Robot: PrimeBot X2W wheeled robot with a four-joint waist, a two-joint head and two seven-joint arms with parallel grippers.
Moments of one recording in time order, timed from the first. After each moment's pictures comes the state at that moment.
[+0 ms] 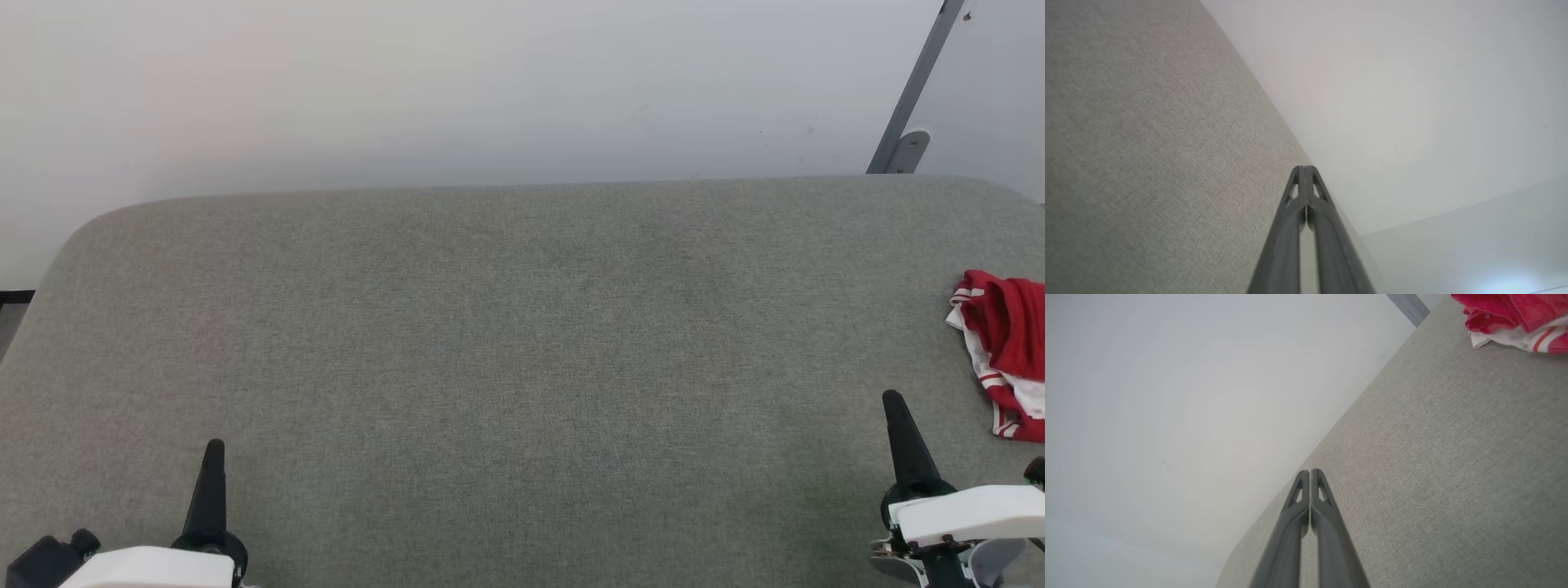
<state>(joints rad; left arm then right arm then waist) 0.04 0.10 0.12 0.19 -1.15 -0.13 -0.03 -0.03 -0.12 -0.09 0.23 1.09 0.13 -0.03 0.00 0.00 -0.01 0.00</state>
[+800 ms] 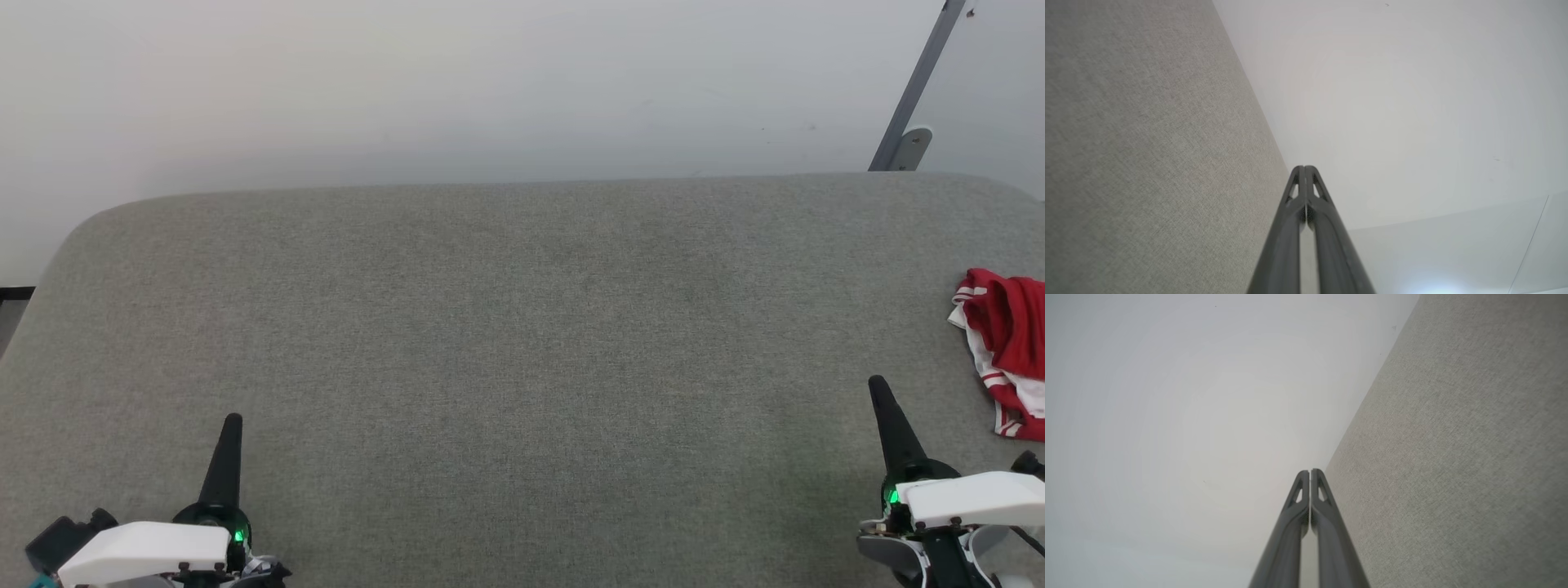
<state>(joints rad) -0.02 0.08 0.12 0.21 -1.35 -0.13 0.03 -0.06 -0.09 -0.10 0.24 1.31 0.13 0.03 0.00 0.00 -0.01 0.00</state>
